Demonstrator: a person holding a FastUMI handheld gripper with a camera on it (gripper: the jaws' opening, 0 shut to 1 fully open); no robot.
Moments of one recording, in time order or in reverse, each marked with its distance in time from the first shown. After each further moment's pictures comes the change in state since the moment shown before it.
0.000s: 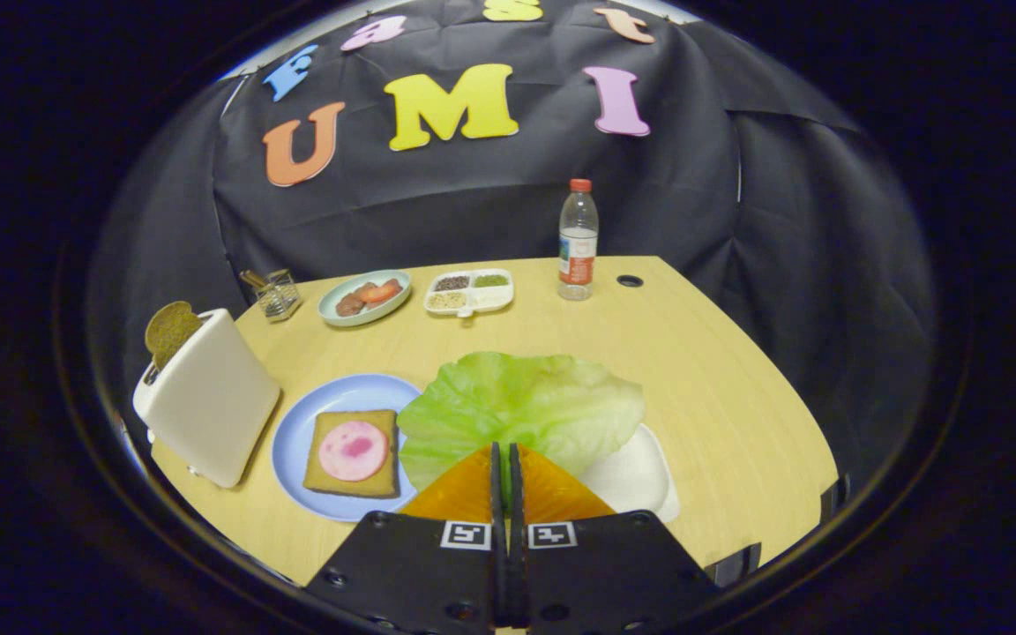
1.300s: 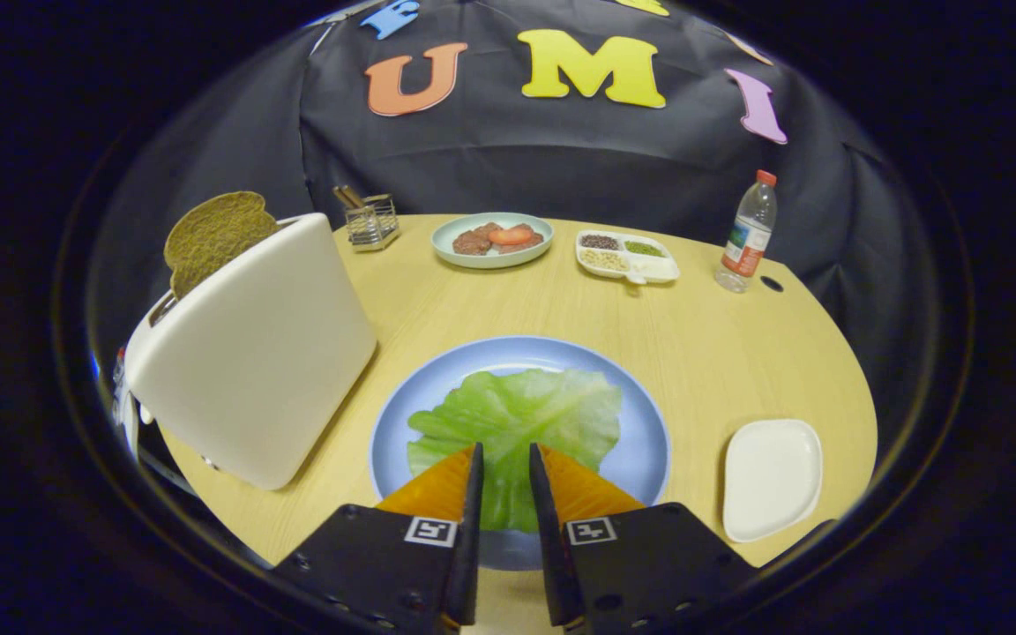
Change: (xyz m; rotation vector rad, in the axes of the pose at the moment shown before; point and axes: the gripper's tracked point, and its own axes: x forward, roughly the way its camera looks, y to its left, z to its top) arm 0.061 0.149 -0.034 -0.187 0.106 0.166
